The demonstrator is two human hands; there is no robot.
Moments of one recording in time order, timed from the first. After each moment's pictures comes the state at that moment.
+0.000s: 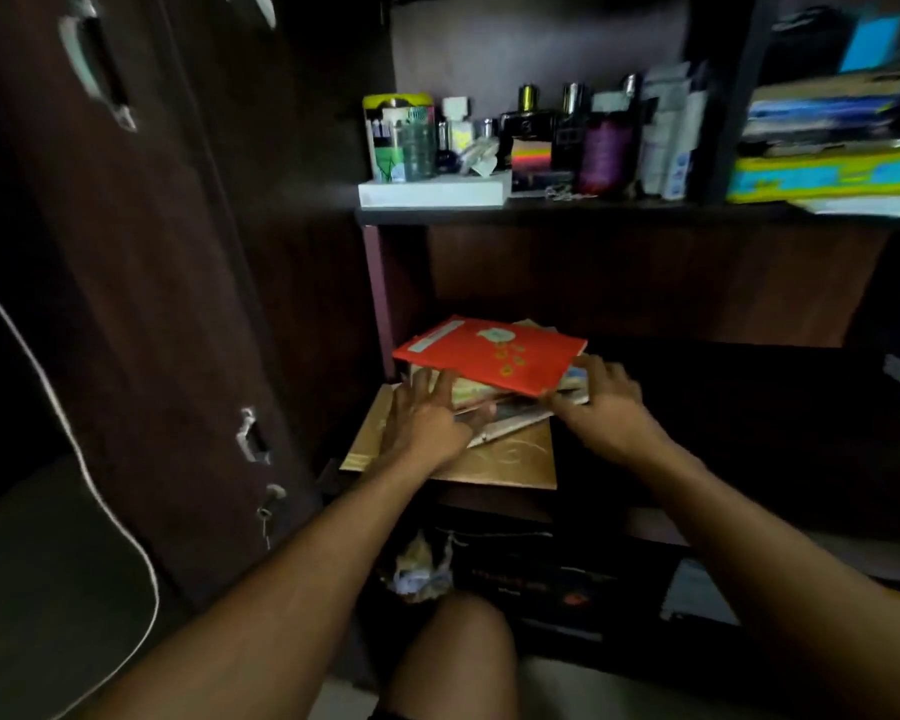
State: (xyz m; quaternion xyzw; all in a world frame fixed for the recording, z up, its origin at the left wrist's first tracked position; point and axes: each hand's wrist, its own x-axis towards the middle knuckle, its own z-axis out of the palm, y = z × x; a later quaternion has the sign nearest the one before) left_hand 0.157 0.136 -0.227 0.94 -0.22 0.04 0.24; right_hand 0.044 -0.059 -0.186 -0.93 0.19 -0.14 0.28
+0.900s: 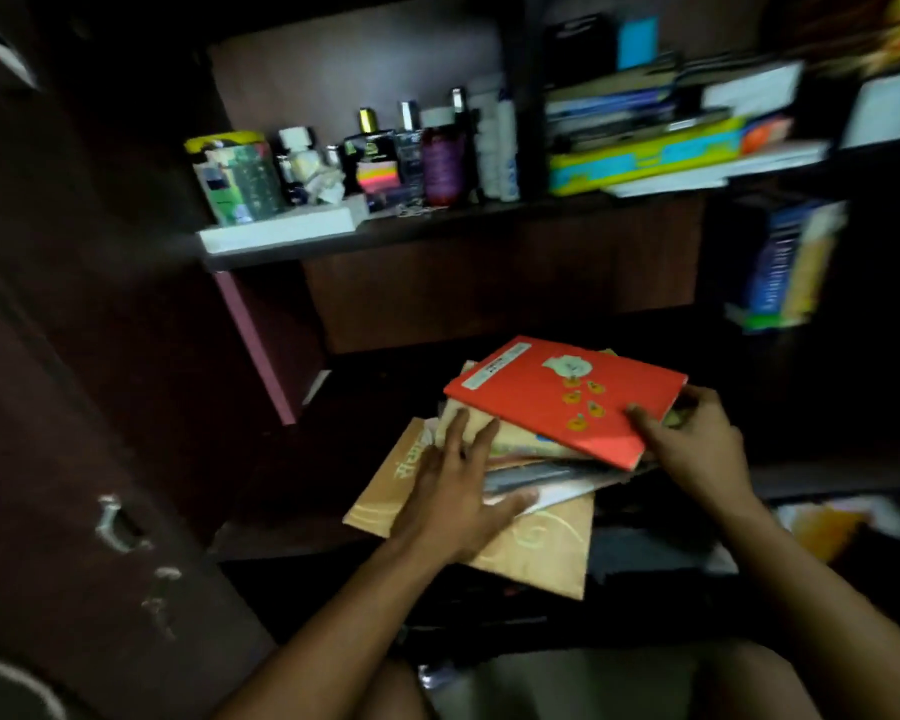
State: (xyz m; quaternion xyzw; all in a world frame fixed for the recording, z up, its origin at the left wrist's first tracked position) left_hand 0.076 0.060 -0.255 0.89 -0.42 -0.02 0.19; right_hand -0.067 -0.176 -0.241 -0.73 0.39 -0.33 0.46
